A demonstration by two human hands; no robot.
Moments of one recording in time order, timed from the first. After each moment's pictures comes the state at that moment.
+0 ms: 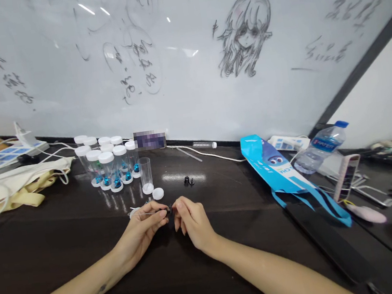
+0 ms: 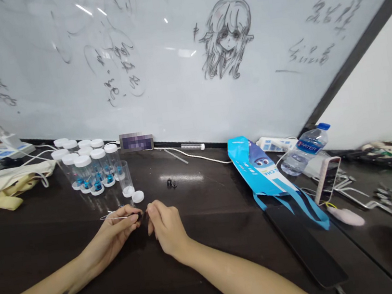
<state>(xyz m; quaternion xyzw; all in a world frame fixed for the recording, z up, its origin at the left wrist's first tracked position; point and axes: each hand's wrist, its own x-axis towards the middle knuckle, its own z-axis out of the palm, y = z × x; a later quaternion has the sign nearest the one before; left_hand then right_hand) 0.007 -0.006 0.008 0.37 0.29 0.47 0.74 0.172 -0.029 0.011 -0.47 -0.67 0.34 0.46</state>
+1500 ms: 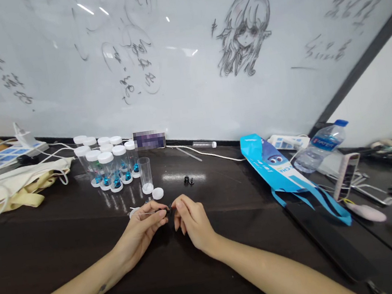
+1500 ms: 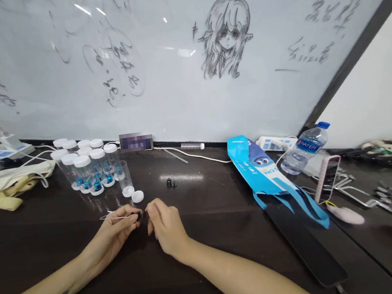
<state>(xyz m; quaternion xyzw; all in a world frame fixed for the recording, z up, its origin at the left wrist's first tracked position) 0.008 -0.005 0.011 0.37 0.30 0.47 0.74 0.171 -0.031 0.014 -0.48 -0.66 0.35 0.47</state>
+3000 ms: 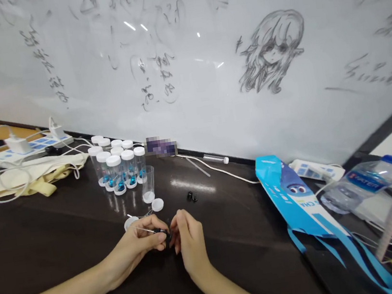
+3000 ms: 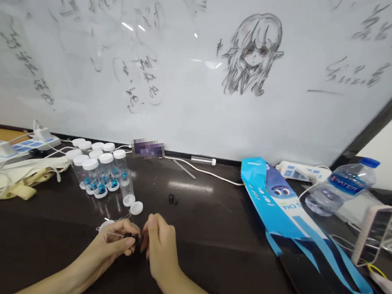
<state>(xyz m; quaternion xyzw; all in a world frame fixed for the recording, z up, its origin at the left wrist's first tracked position) 0.016 -0.010 0.010 0.45 0.32 0.44 0.71 0.170 -0.016 0.003 -0.47 -0.57 0.41 0.53</state>
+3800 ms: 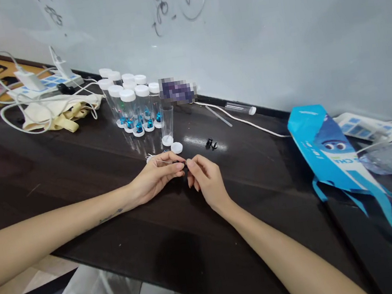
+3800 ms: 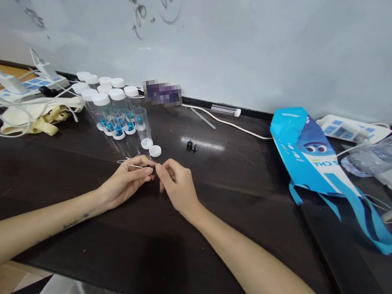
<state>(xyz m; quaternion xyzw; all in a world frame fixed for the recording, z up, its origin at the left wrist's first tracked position) 0.011 -0.003 0.010 0.37 0.29 0.48 0.74 0.174 -0.019 0.013 -0.43 -0.65 0.42 0.45</state>
